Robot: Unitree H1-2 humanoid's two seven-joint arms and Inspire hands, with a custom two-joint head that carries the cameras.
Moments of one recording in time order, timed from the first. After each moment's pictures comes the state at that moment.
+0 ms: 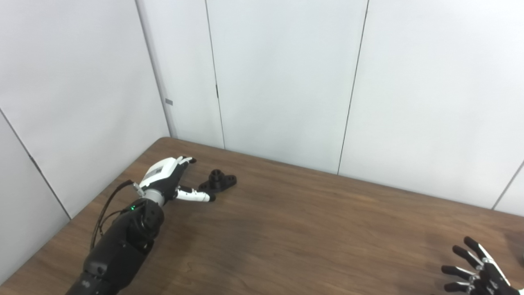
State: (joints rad) left arm -0.29 0.64 0.01 0.11 0.56 0.41 -0.15; right arm -0.06 -0.16 0.00 -0.14 -0.05 0.04 0.10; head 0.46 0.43
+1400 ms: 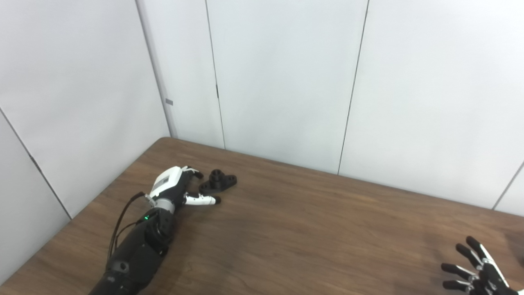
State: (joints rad) left arm -0.36 0.57 -0.01 0.42 0.50 0.25 0.06; right arm -0.03 -0.16 0.02 -0.22 -0.07 0.09 0.10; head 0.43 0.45
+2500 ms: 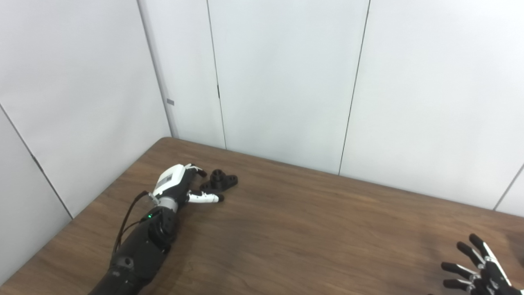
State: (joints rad) left arm -0.39 0.56 -0.03 0.47 0.48 0.22 0.08; right arm -0.01 -0.15 0.02 -0.35 -0.08 0.20 0.10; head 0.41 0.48
